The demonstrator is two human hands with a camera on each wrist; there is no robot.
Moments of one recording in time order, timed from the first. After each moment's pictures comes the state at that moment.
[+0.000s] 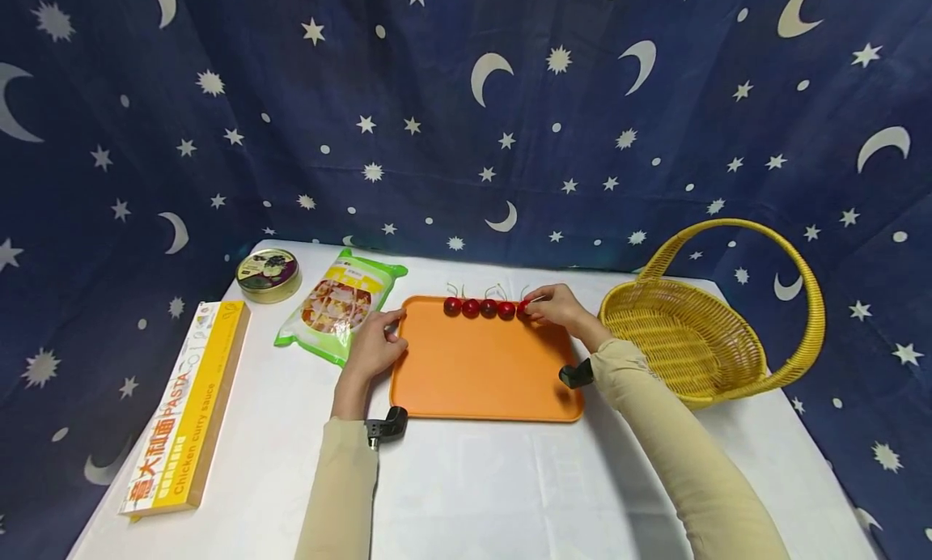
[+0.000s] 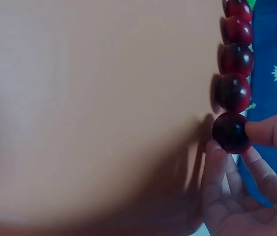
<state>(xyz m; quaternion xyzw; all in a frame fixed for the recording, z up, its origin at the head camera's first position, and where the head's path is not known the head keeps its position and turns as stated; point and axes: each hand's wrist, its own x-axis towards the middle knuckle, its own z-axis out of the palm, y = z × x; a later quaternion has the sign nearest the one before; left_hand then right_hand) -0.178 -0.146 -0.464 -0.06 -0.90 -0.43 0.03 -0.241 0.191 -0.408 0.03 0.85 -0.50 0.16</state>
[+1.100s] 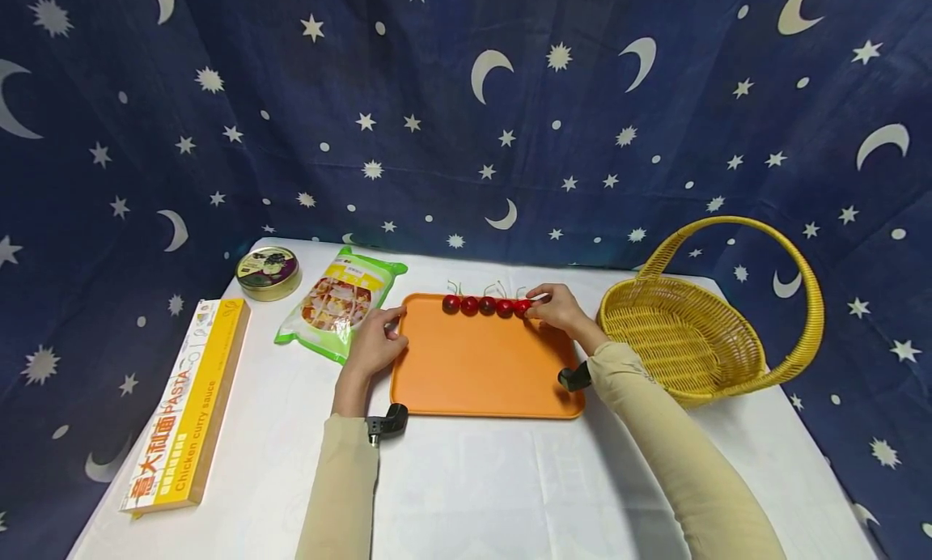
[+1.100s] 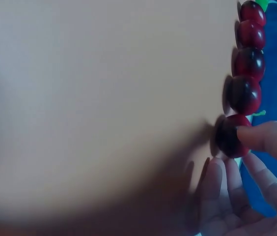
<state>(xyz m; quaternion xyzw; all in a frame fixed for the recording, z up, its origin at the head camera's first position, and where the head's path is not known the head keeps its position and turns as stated) -0.178 -0.146 -0.462 -0.06 -0.90 -0.44 0.03 -0.237 0.193 -0.415 0.02 0.88 -0.47 0.12</state>
